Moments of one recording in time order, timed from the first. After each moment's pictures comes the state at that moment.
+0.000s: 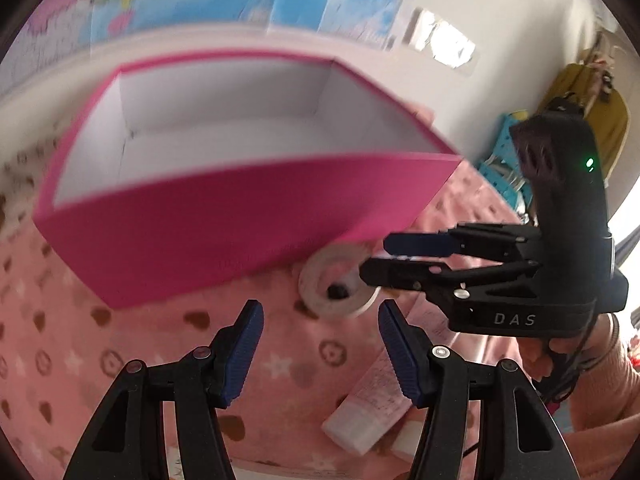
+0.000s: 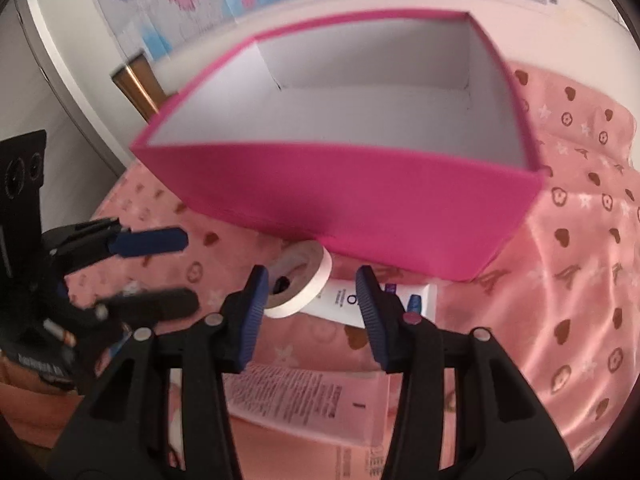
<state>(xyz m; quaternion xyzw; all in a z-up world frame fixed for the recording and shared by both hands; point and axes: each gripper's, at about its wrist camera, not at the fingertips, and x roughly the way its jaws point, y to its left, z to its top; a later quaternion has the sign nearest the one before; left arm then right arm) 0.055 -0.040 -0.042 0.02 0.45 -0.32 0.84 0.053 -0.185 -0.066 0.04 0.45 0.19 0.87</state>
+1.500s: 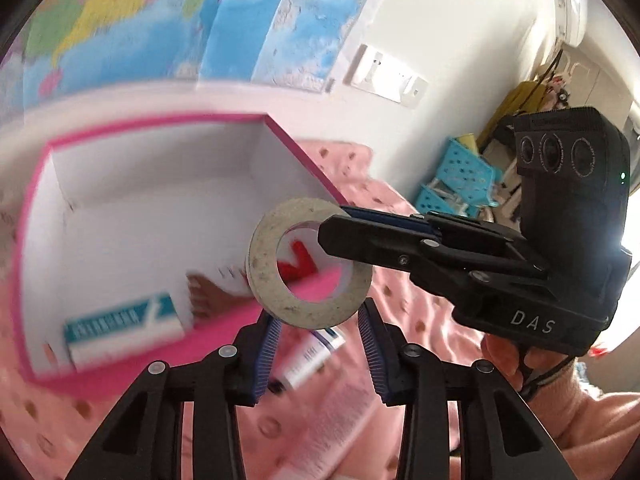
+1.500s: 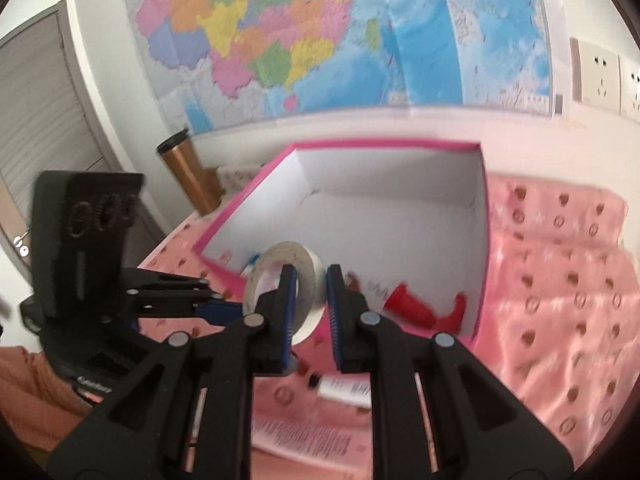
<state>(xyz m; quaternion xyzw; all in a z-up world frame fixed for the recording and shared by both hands) 0.091 -0.091 0.032 -0.01 0.42 -0.41 0.81 0.056 -0.207 0.042 0.07 0.32 0.23 0.92</state>
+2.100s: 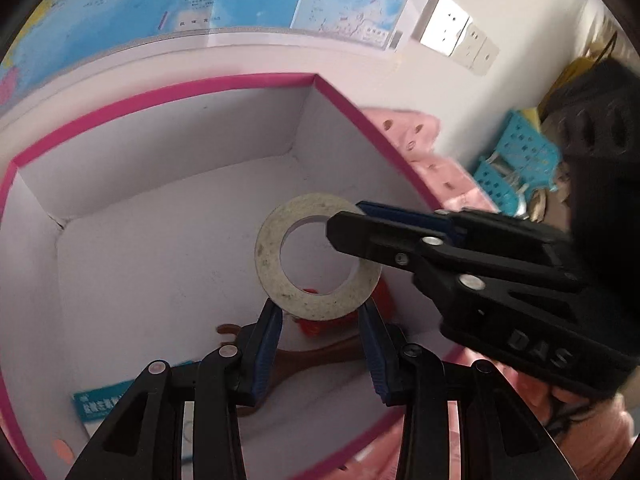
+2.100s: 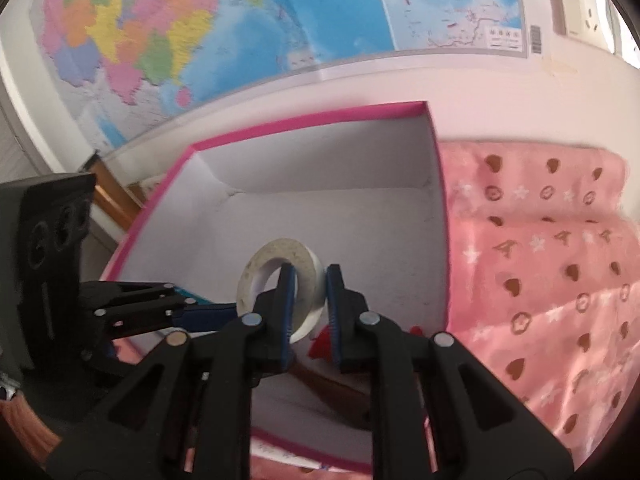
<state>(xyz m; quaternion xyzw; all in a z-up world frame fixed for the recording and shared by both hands) 0.163 -0.121 -0.011 0.05 0.49 -0.33 0.80 0.142 -0.233 -0.003 0.10 0.40 0.14 0.90</state>
